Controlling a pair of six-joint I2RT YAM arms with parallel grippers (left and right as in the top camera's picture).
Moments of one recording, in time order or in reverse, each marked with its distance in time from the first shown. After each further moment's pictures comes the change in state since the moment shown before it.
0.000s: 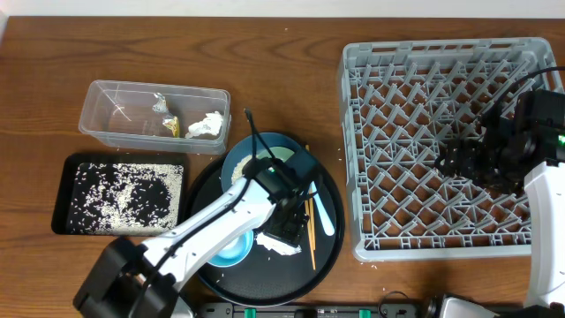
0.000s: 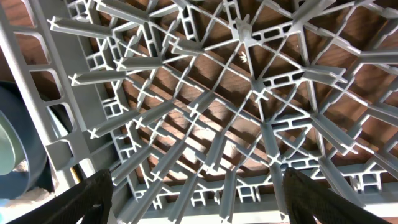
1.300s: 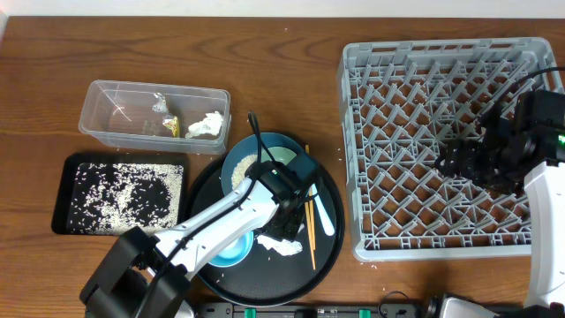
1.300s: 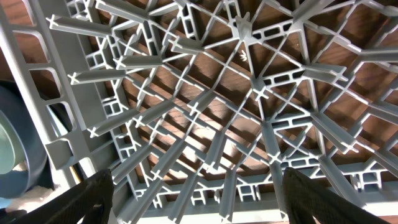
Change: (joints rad) left arm 0.000 0.029 -0.049 0.077 -0.004 -0.025; right arm 0.000 0.000 0.000 -0.004 0.000 0.000
